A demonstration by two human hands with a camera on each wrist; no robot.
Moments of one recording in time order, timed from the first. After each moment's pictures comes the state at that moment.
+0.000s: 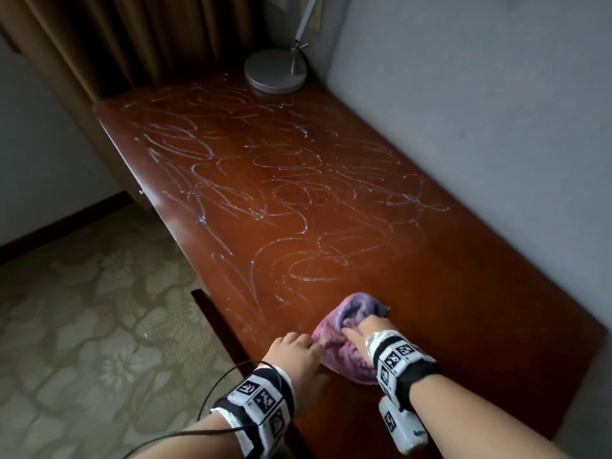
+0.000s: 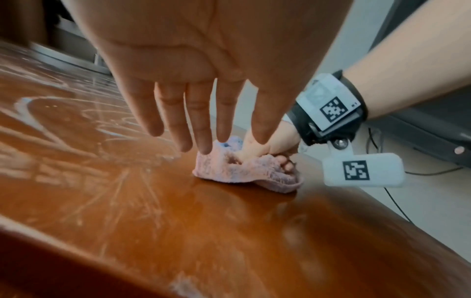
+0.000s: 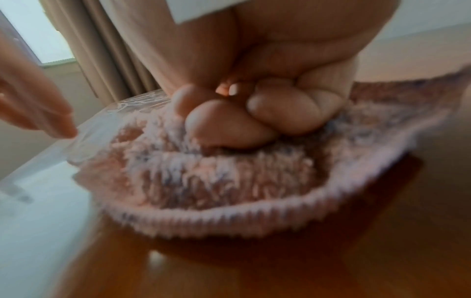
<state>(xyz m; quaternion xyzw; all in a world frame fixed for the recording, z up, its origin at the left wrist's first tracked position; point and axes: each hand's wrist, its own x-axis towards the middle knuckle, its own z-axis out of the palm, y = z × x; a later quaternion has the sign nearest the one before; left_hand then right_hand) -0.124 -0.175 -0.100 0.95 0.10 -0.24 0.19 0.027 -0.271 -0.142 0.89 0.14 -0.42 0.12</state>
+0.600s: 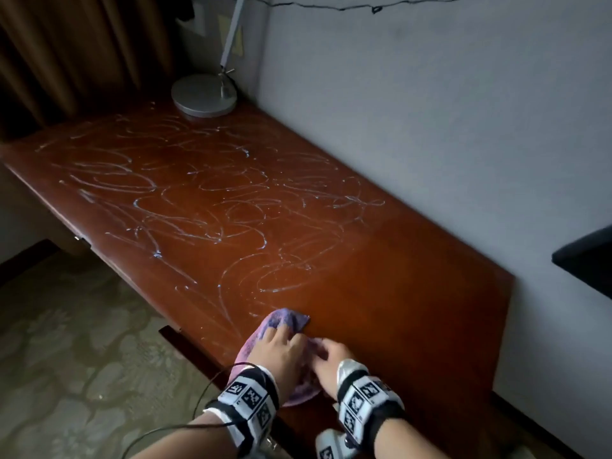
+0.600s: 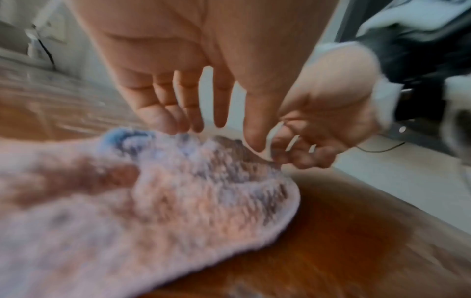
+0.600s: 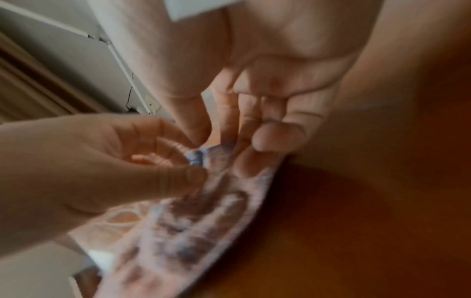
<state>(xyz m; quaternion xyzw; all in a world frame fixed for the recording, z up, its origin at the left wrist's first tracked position) -0.117 -0.156 -0.110 0.96 0.02 -0.19 0.19 -0.065 -0.284 -0.111 0.89 0.02 -0.38 -0.26</state>
